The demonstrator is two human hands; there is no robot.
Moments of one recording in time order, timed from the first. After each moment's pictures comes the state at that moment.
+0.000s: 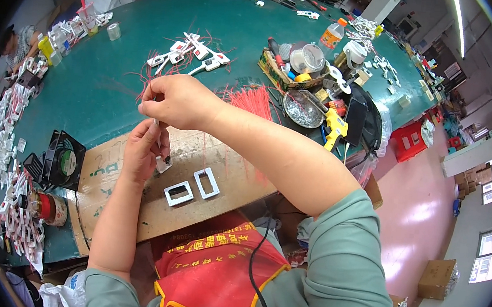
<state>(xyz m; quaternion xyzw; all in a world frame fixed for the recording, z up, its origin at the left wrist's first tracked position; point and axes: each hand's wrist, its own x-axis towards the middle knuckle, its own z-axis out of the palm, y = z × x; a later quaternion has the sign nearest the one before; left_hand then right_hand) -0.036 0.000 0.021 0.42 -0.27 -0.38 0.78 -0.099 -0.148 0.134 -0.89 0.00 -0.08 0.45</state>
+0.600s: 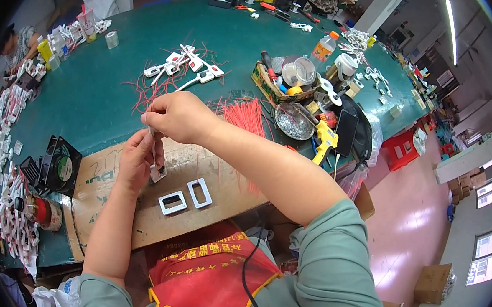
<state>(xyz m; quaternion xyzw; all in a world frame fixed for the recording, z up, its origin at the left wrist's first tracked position) -0.033 0.001 0.018 0.43 -0.28 -0.37 0.78 -0.104 -0.147 0.130 -0.88 0.04 -0.03 0.47</state>
